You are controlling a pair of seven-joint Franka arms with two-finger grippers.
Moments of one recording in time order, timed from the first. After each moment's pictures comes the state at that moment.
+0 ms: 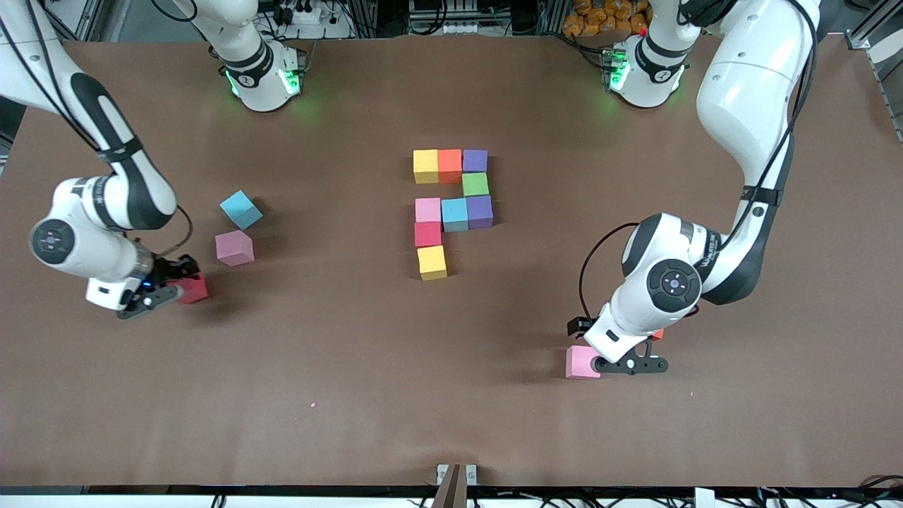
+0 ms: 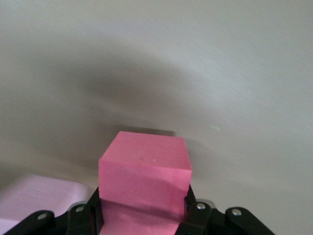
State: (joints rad) left arm -0.14 0.78 -0.26 -1.35 0.22 2.16 -0.39; right arm -0.57 0.50 0.51 -1.97 -0.35 2.27 -0.24
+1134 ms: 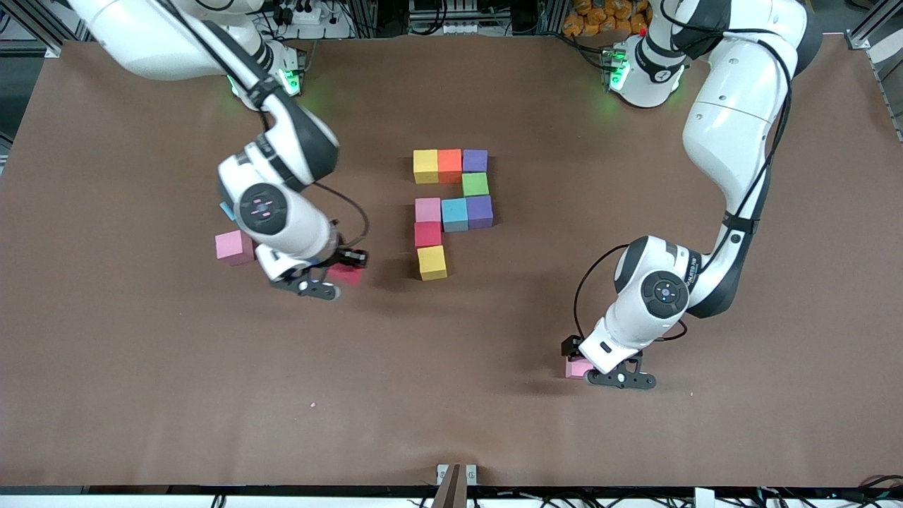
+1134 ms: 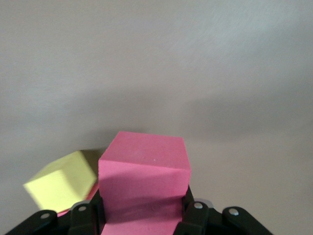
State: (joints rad) left arm -0.14 0.89 -0.23 -1.34 0.22 2.40 -0.33; right arm -0.01 0.54 0.60 -1.68 -0.20 2.06 0.96
